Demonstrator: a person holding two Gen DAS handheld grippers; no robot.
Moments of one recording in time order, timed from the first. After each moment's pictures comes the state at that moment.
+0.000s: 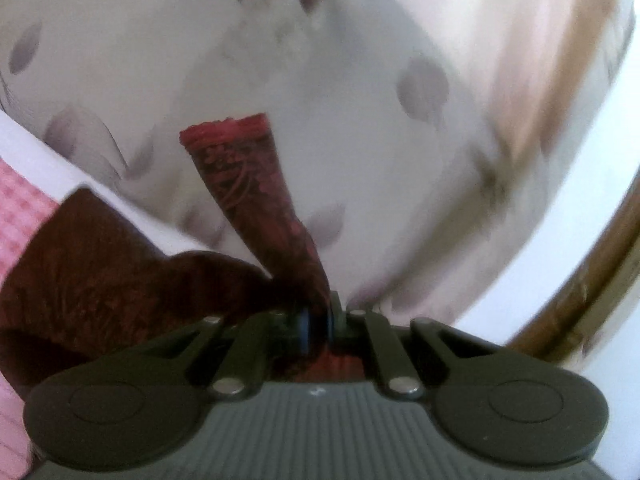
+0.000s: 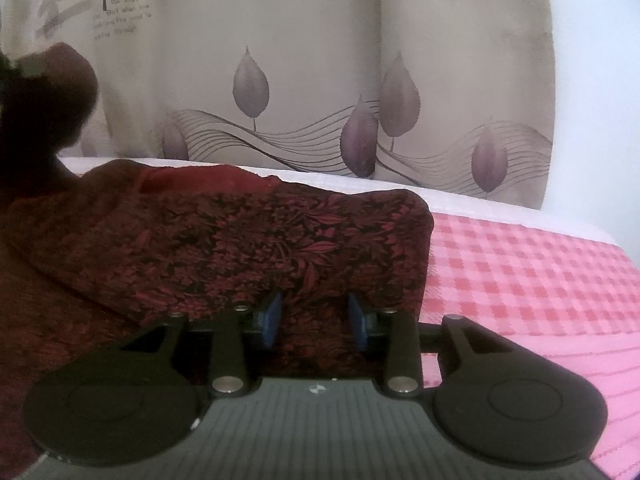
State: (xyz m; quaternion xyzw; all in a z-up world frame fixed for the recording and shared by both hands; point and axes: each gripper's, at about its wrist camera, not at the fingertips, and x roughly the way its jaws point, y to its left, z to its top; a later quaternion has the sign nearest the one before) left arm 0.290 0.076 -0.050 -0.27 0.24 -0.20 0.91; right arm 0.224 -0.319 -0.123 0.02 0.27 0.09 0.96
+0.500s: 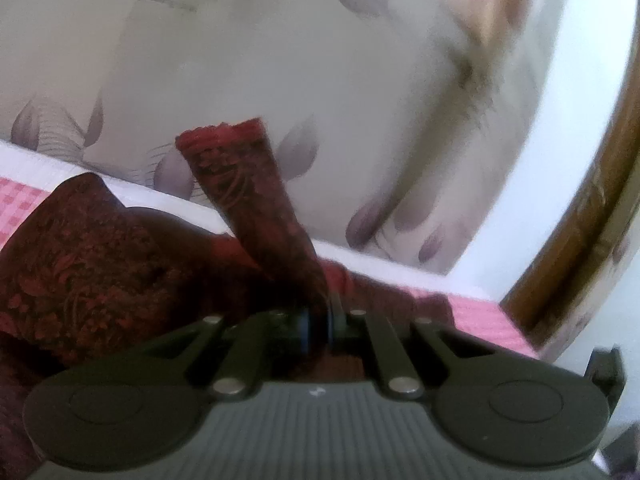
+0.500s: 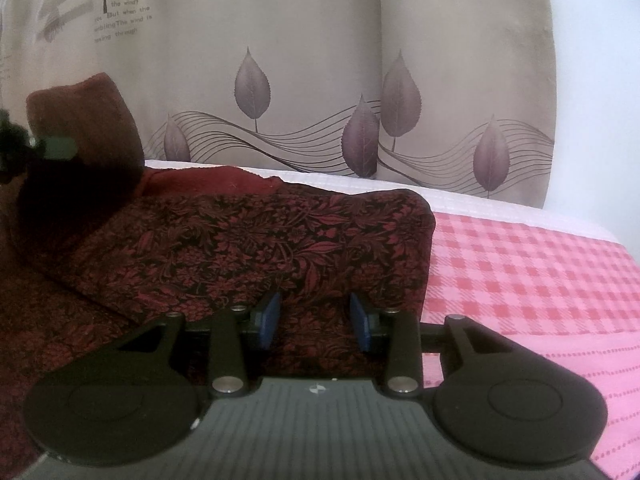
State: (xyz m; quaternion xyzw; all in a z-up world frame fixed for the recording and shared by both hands) left arm 0.273 0.013 -0.083 -0.15 0.26 -0.21 0.93; right arm 0.223 -0.319 -0.123 0.03 0.27 0.09 0.96
